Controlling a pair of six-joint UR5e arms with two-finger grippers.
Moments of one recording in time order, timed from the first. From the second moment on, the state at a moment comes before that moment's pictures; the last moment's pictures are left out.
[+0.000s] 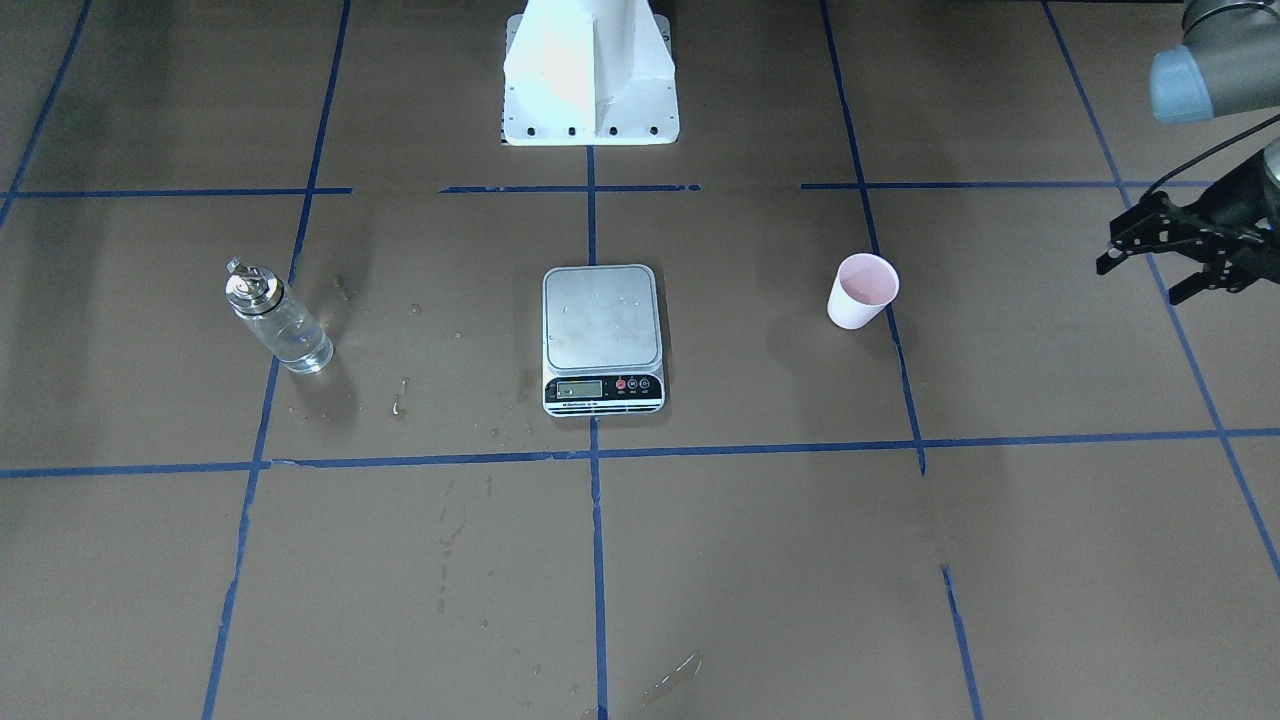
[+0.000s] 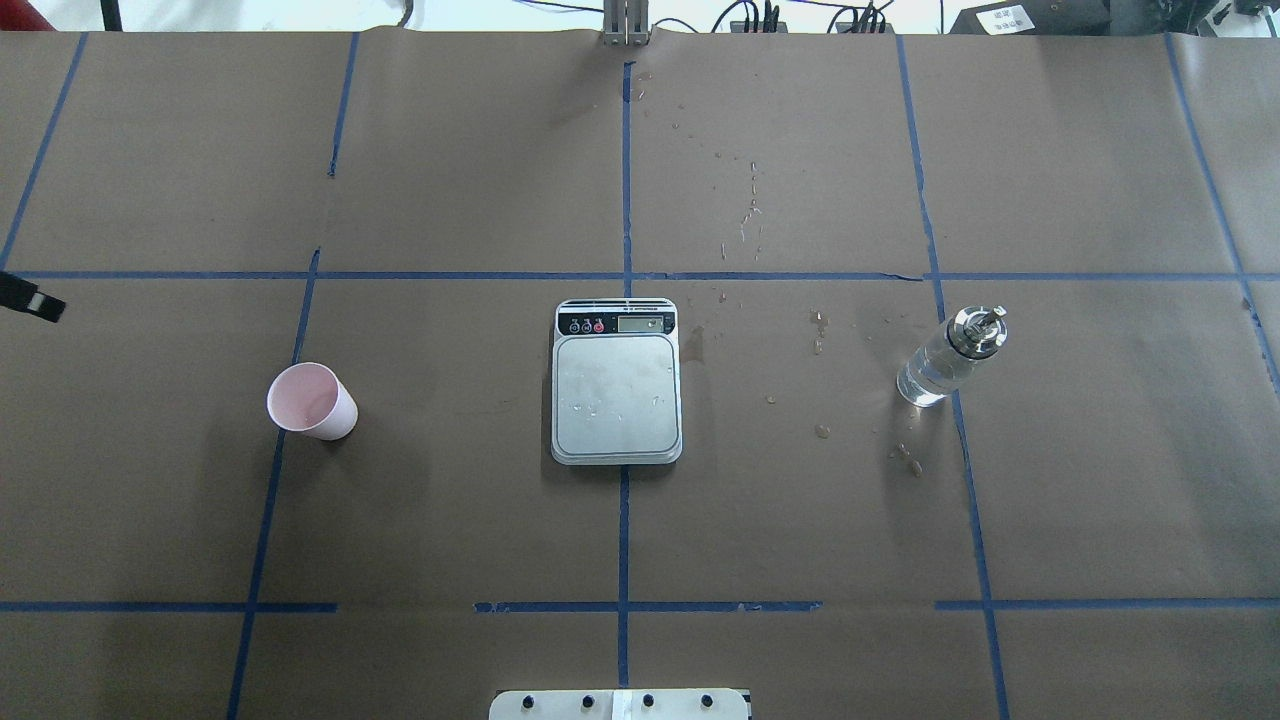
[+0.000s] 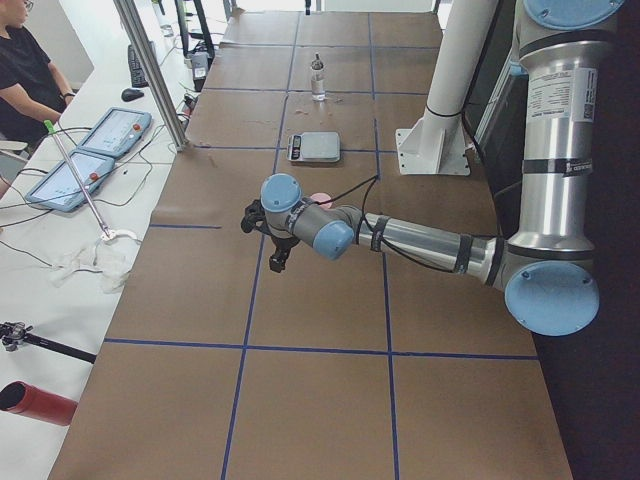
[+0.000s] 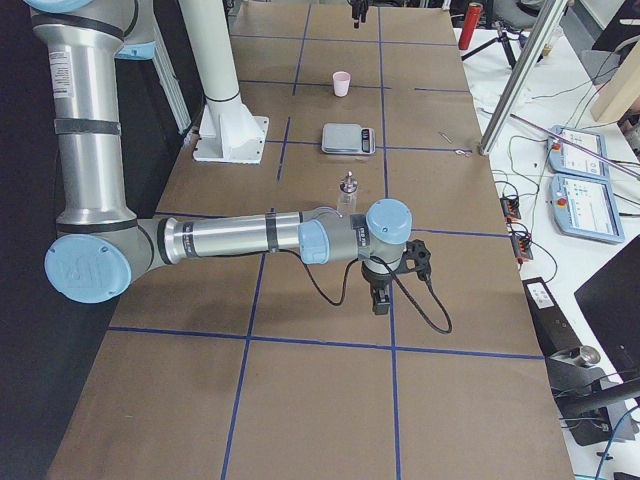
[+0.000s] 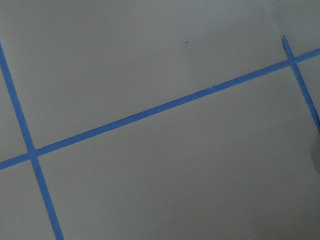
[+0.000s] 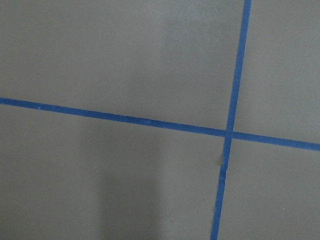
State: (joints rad) left arm -1.17 -1.57 -1.78 -1.98 -2.45 -0.41; right arm 1.46 -1.54 1.67 -1.52 2.38 0.05
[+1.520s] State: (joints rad) left arm -0.80 -1.71 -1.76 -2.06 -2.29 -0.97; right arm 1.42 -1.56 1.65 -1.44 2.43 0.05
